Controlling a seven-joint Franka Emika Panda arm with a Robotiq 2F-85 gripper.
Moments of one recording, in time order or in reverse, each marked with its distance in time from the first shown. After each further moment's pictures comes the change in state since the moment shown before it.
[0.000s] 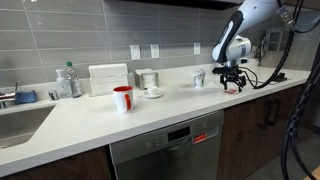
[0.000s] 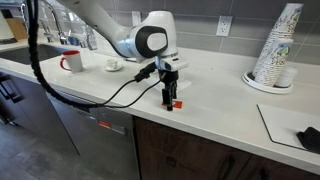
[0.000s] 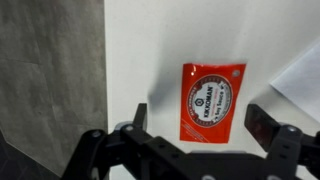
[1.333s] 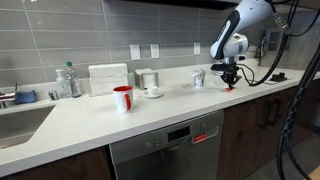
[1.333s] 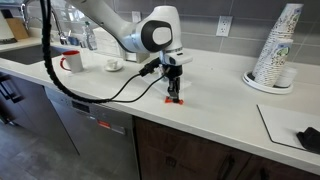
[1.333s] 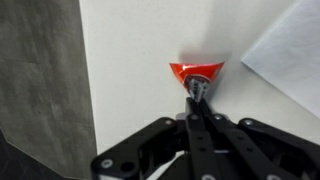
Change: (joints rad) arm 0.003 0.035 -0.010 0.103 0.023 -0.064 0.003
